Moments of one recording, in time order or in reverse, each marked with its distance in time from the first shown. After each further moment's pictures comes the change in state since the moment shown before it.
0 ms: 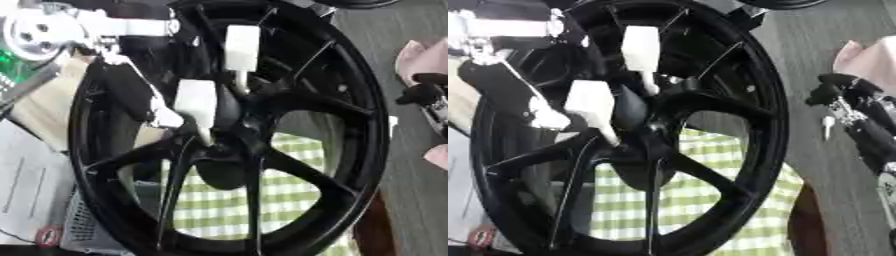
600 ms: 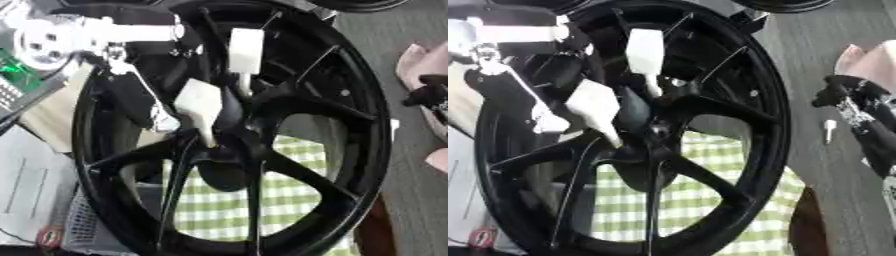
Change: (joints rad) left arm 0.046 0.008 0.035 -0.038 0.027 0.052 0.029; right arm 0.008 0.001 -0.002 0.001 -0.002 0.002 -0.010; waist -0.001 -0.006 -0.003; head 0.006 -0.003
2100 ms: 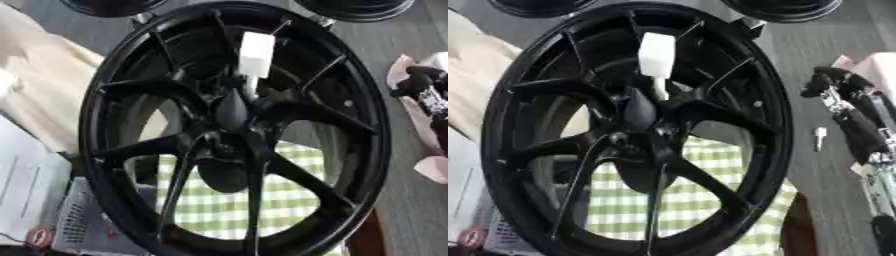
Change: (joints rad) left arm 0.551 0.161 0.751 0.243 0.001 0.108 0.377; right arm 0.038 0.004 -0.065 -0.001 0.000 -0.016 -0.065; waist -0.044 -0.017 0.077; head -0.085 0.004
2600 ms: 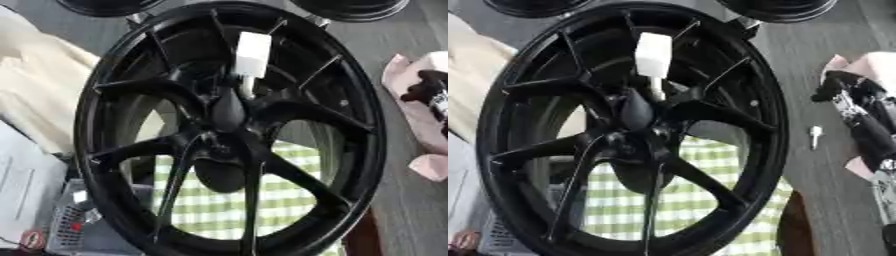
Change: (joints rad) left arm -0.049 -0.181 0.191 -0.089 0.097 -0.143 0.178; right arm -0.026 0.006 0.023 -0.001 -0.003 0.002 0.019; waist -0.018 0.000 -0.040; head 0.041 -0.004
